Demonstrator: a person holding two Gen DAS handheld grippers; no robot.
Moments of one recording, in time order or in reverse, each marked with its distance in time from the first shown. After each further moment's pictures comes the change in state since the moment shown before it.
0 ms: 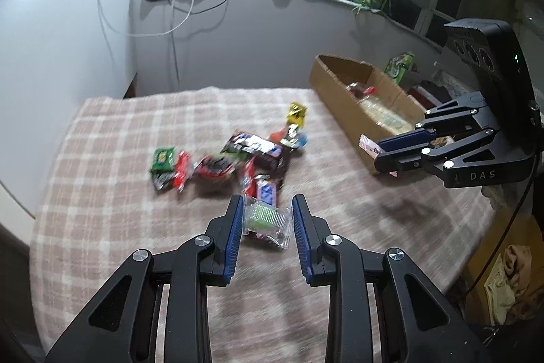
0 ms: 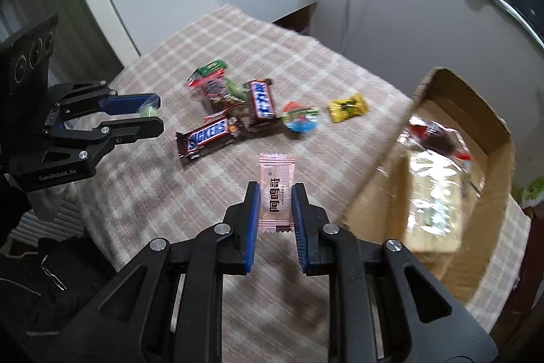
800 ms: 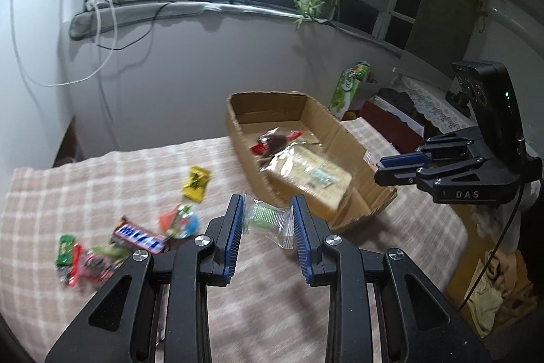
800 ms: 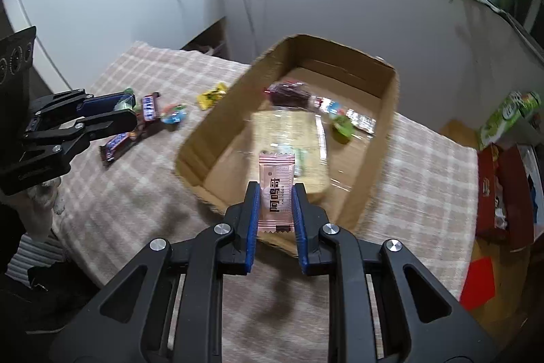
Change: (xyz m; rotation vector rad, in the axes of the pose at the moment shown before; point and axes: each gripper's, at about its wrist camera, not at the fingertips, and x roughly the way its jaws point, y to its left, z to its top) left arm 0.046 -0.094 0.067 0.088 -0.050 -0.152; right arm -0.057 -0.123 -0.059 0.250 -0.058 -0.168
